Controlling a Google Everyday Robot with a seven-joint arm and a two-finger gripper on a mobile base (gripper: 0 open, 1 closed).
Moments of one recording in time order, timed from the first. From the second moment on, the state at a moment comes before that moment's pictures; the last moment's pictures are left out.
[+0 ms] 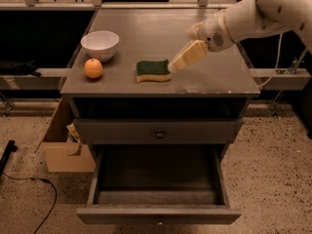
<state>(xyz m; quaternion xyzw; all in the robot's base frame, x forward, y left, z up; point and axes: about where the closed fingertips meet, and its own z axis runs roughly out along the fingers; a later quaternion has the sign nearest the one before) 0.659 -0.070 0.916 -0.52 0.72 0.24 0.39</state>
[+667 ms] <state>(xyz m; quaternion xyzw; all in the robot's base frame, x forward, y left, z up) 0.659 -0.067 0.917 -0.52 0.72 0.25 0.40</state>
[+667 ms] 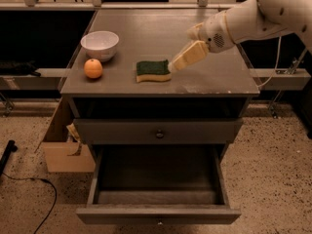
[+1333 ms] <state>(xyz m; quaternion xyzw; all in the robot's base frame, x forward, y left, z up) 0.682 -0.043 0.907 -0.52 0.70 0.26 0.41</state>
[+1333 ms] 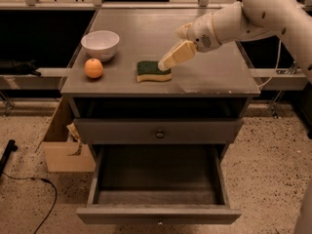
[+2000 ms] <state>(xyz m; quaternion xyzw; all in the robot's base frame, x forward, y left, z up) 0.704 -0.034 0.882 -0.52 0.71 0.26 0.41</state>
